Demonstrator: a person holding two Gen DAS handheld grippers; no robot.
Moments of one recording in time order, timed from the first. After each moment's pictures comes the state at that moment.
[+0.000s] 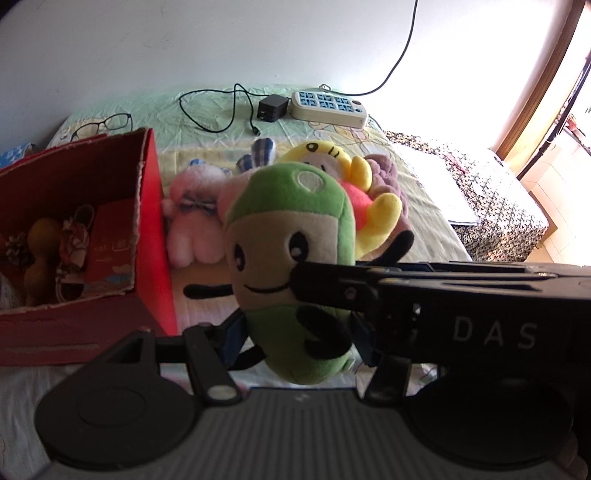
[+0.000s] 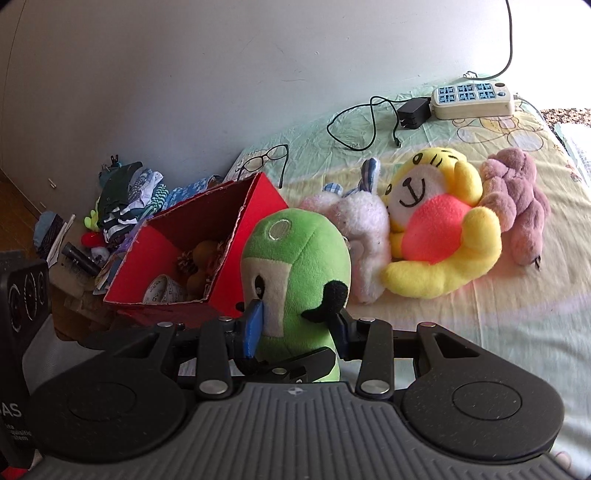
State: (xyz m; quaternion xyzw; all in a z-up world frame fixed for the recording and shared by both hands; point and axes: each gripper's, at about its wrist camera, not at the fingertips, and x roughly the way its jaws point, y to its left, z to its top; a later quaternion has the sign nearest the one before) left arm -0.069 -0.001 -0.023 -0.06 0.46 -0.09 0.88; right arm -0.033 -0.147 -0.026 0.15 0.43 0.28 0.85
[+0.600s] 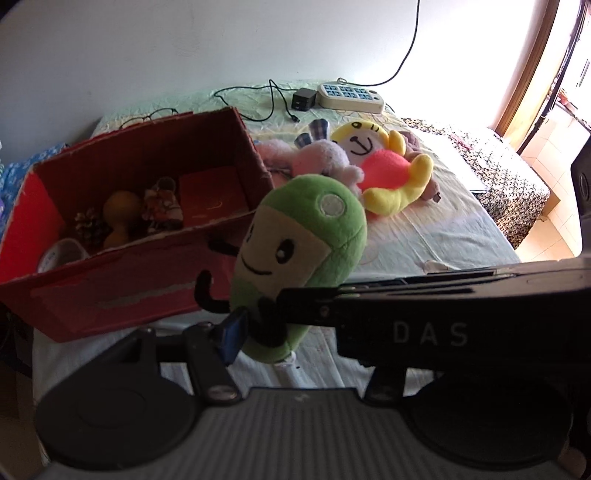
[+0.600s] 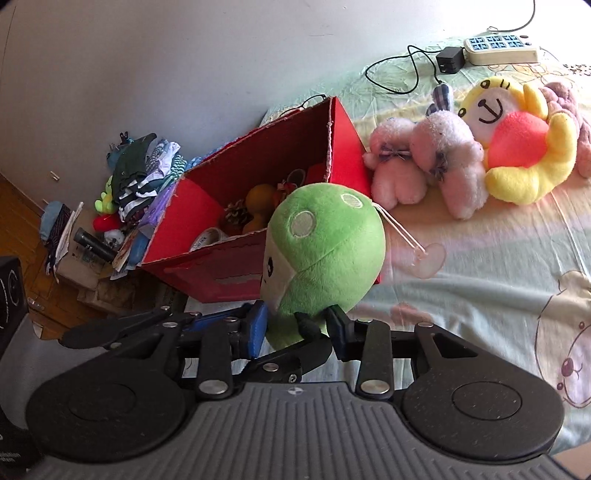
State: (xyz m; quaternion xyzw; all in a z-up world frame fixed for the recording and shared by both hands) left arm -0.138 0.087 -0.019 -0.02 0.46 -0.10 0.88; right arm -0.095 -0.050 -0.038 0.17 0.46 0.27 0.83
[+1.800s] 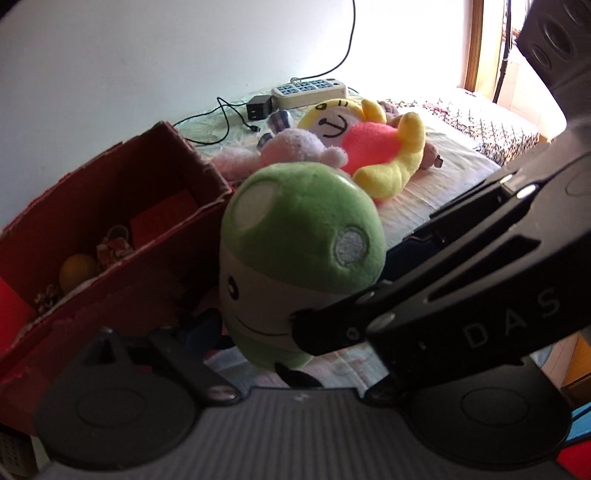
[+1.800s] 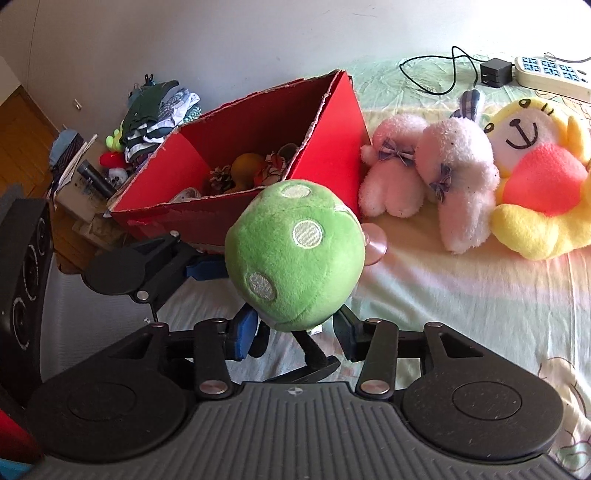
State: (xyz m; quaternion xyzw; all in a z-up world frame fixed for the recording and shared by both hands) left arm -0.098 0.048 -0.083 0.14 0.39 -0.14 0.90; right arm -0.051 -0.065 -0.073 0.06 0.46 0.35 0.81
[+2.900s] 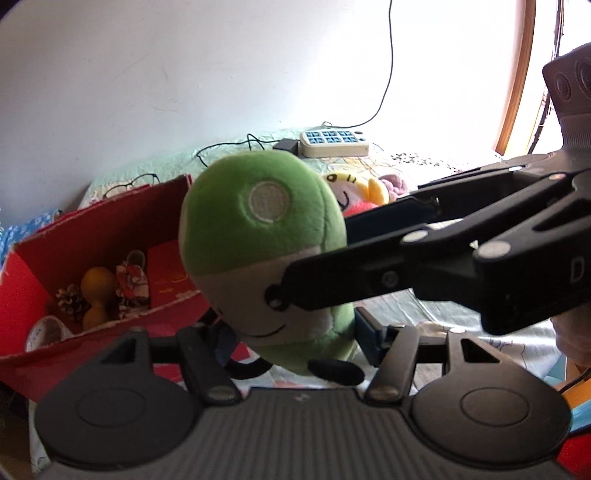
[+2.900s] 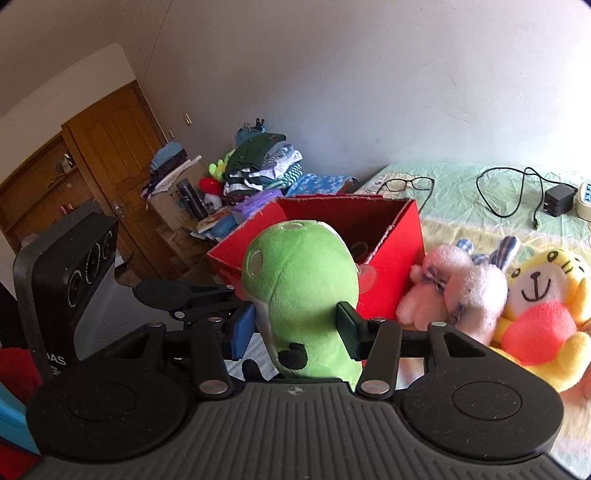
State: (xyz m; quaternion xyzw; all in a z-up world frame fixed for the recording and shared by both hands) left arm -0.100 0.020 -0.006 0.03 0.38 -0.07 0.92; right arm -0.035 -0.123 0.006 0.05 0.32 0.52 0.79
